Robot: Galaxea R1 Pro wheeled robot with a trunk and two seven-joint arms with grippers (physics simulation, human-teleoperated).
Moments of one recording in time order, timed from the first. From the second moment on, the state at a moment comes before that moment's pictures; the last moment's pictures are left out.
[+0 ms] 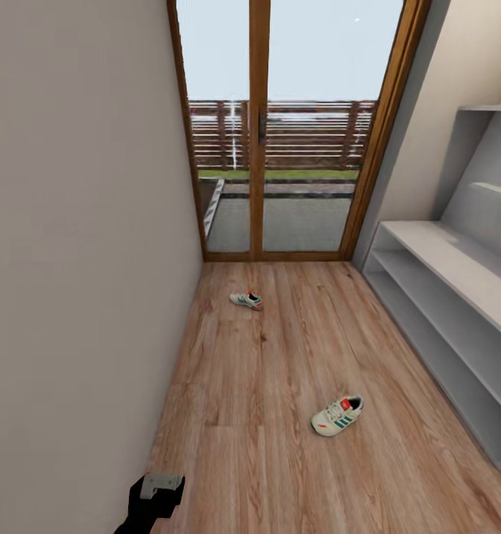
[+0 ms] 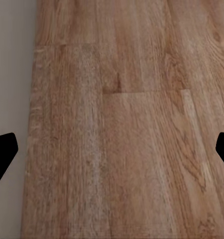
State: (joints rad) left arm -0.40 0.01 -0.01 -0.23 -0.02 -0.45 -0.06; right arm -0.02 -0.05 -0.01 -0.50 0.00 -0.41 0.00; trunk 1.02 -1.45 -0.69
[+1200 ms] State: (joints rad) left arm -0.40 0.01 -0.01 -0.23 -0.02 -0.45 -0.06; right arm -0.02 -0.05 -0.01 -0.50 0.00 -0.41 0.00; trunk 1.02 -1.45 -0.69
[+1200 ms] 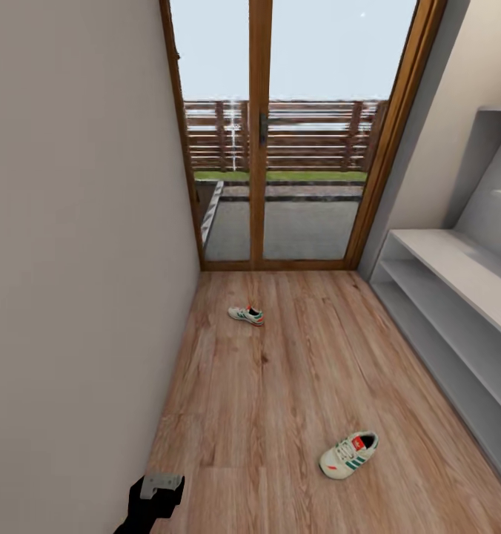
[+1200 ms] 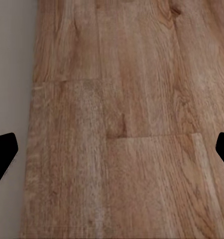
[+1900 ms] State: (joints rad) left arm -0.40 0.01 -0.01 -0.23 -0.02 -0.45 -0.06; right arm -0.02 -0.05 -0.01 -0.50 0.00 -0.41 0.00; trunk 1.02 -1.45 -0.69
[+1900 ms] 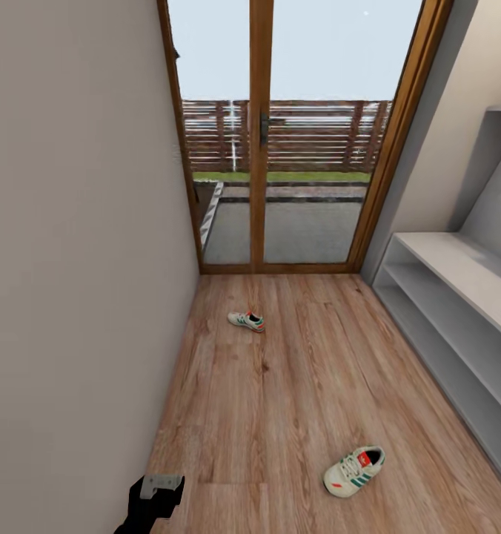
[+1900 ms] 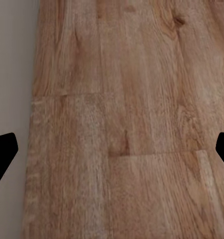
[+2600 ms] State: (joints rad) left arm -0.40 0.01 -0.01 -0.23 -0.02 -0.45 -0.06; right arm -0.02 -0.05 -0.01 -0.50 0.00 -0.41 0.00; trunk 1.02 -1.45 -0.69
